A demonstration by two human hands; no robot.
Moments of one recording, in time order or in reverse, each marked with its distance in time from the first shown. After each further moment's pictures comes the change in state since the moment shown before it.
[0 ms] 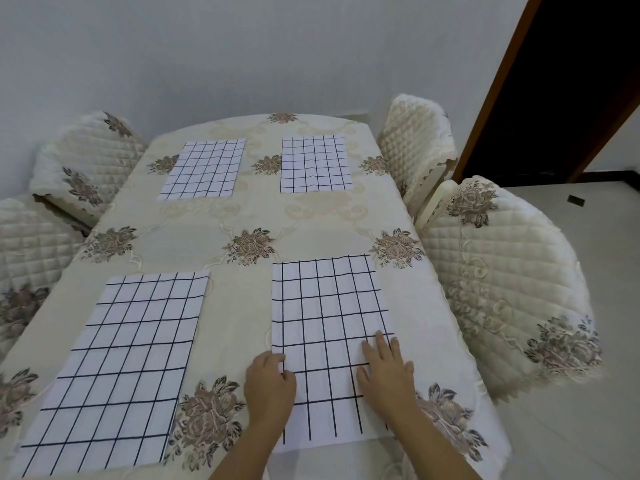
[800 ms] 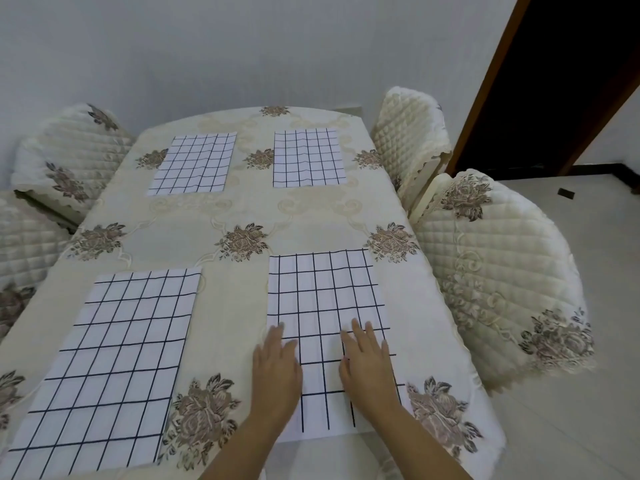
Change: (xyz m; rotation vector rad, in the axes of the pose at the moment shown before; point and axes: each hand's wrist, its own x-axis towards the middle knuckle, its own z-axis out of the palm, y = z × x) left_hand 0.013 -0.005 0.018 0.347 0.143 0.492; right_hand 0.004 -0.020 0.015 -0.052 0.284 -0.161
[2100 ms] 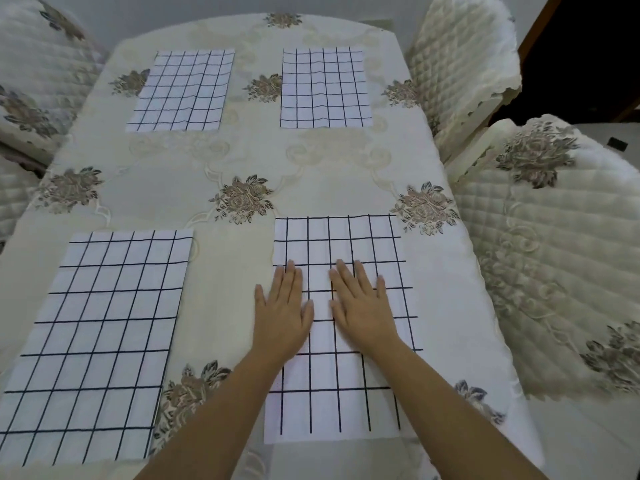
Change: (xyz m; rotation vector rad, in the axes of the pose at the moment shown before) left_hand 0.078 -0.022 0.021 0.107 -0.233 0.000; right_hand 0.094 0.000 0.027 -0.146 -0.082 -0.184
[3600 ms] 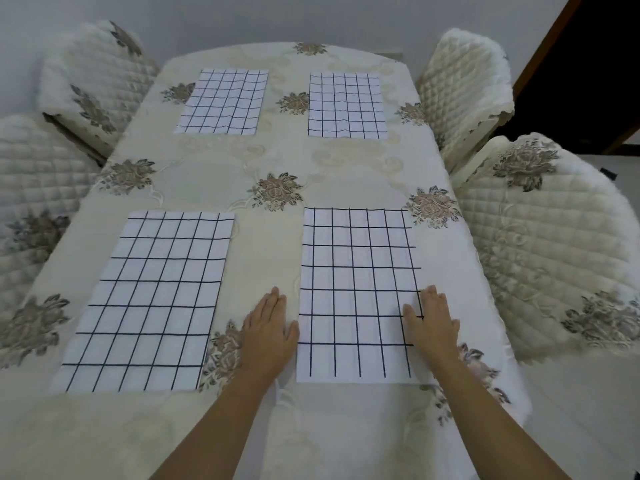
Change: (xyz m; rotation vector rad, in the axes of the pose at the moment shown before) left_hand -0.110 -0.044 -0.015 -0.294 -0.016 -0.191; right_hand -0.097 0.019 -0.030 0.475 -0.020 0.587
